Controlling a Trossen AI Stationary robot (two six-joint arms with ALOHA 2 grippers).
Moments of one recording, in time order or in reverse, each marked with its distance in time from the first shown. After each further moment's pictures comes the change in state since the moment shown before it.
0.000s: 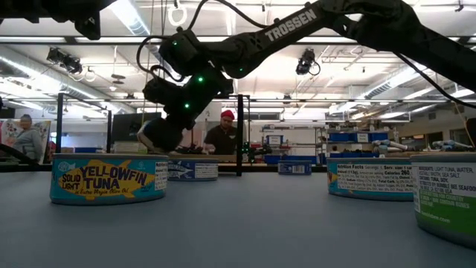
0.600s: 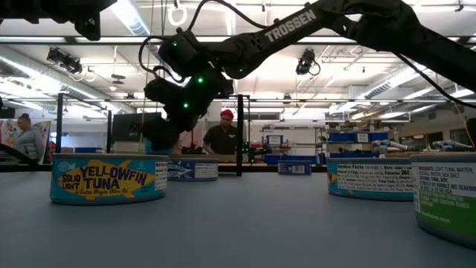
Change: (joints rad) left arm 0.000 0.000 0.000 -0.010 0.001 -0.001; right arm -0.005 0.000 0.000 -0.003 0.016 0.125
